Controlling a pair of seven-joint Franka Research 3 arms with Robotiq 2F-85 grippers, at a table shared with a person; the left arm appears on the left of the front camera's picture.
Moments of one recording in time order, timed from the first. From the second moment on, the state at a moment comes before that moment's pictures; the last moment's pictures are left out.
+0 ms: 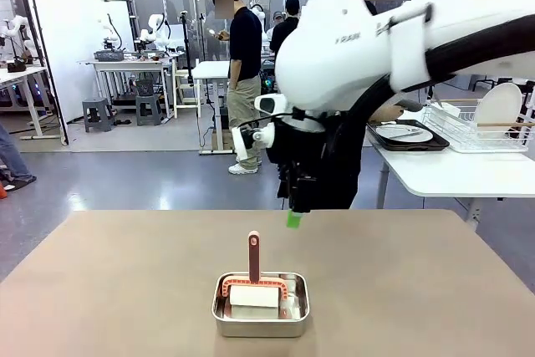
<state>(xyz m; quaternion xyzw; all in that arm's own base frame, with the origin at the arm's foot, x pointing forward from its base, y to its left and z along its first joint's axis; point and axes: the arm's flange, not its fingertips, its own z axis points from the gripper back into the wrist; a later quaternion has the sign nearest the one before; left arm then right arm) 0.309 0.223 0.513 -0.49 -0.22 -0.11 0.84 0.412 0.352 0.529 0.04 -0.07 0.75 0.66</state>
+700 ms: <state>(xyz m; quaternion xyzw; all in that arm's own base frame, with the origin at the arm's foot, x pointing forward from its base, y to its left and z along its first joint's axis) 0.309 0.223 0.513 -0.49 -0.22 -0.11 0.84 0.410 0.413 0.482 -0.02 -0.02 0.72 0.69</state>
